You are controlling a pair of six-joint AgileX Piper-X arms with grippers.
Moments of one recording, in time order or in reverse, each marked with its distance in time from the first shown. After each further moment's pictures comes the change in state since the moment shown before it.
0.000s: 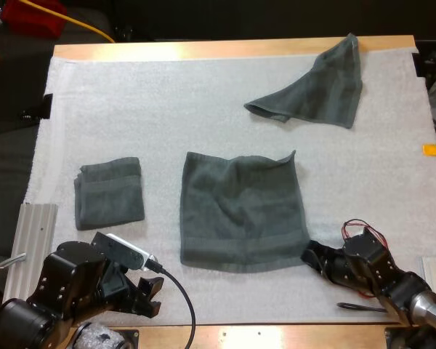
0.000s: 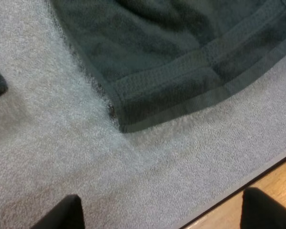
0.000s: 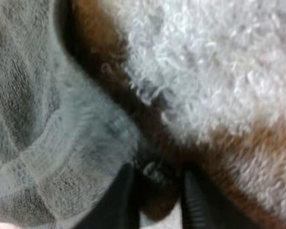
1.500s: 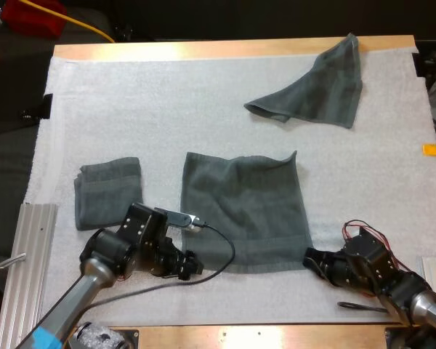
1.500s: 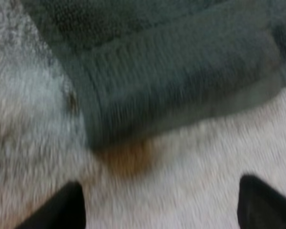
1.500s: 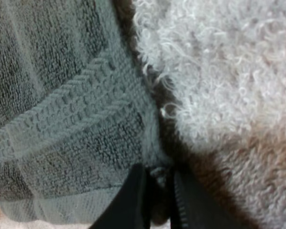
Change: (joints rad) left arm 0.000 0.527 0.312 -0.540 0.160 -0.119; right arm 0.000 0.000 0.000 0.043 -0.044 -0.141
